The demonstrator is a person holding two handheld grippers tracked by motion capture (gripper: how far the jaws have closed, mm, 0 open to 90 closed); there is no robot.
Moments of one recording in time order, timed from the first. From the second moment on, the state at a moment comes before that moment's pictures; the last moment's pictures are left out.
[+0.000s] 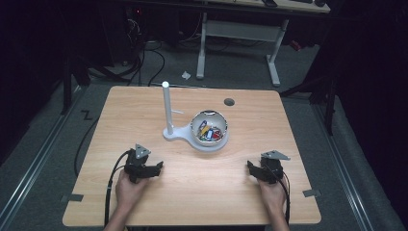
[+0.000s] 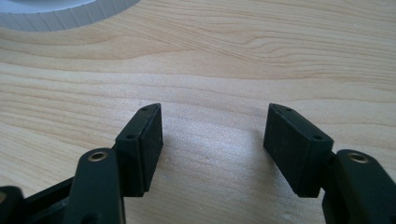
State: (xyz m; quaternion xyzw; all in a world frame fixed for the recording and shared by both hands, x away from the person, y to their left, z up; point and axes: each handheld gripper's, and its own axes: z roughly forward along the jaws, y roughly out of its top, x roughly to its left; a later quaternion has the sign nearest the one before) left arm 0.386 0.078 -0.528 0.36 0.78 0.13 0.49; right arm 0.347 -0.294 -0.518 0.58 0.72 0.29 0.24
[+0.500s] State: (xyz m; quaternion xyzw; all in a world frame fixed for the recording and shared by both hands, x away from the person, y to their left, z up) left arm 0.386 0.078 -0.528 0.36 0.78 0.13 0.49; right arm 0.347 -0.293 -0.519 0.58 0.73 0.29 0.24
